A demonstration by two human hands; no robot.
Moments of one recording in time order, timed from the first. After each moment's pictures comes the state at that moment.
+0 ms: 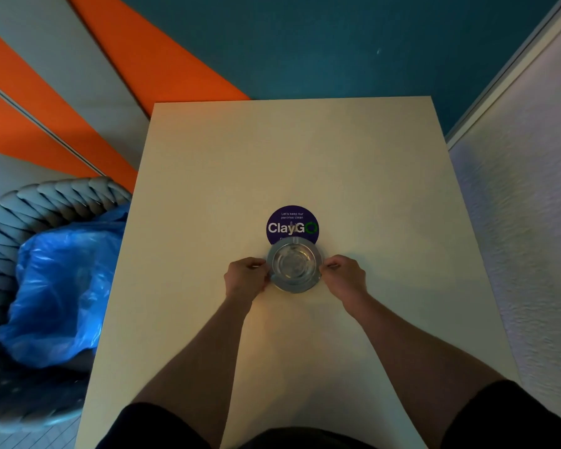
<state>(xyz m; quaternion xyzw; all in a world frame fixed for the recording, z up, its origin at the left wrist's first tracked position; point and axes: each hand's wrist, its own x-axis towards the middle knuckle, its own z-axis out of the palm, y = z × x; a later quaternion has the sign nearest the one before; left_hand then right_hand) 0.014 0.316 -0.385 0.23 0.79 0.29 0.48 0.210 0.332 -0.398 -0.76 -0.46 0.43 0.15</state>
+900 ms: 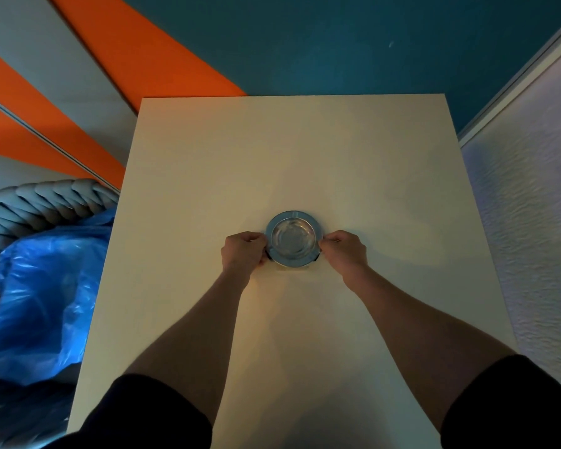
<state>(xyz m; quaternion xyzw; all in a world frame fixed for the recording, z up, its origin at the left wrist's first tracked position) 0.006 0.402 -0.388 0.22 0.79 0.31 0.48 0.202 0.420 -0.402 -0.77 -0.42 0.46 0.18</state>
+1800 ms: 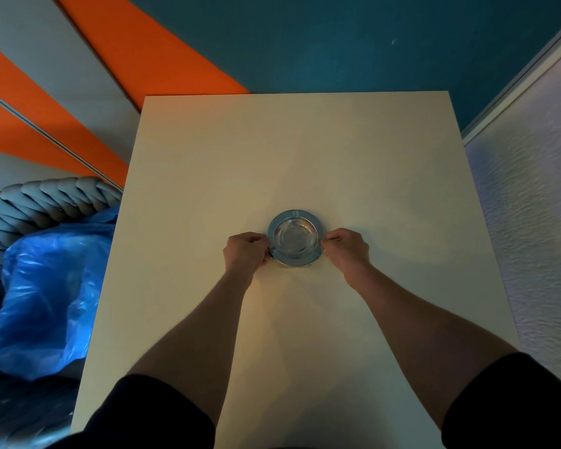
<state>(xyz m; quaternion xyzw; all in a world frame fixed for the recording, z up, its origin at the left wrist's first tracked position) 0.009 0.397 -0.388 0.21 0.79 0.31 0.48 0.202 0.418 -0.400 -0.77 -0.42 0.45 0.17</state>
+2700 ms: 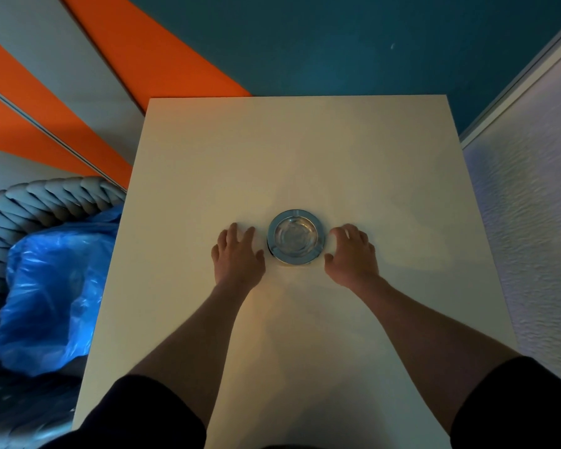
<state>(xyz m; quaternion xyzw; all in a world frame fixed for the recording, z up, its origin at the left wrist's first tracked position) -0.009 0.372 -0.404 0.59 0.78 0.02 0.20 0.217 0.398 -0.398 -0.68 -0.69 0.24 0.00</state>
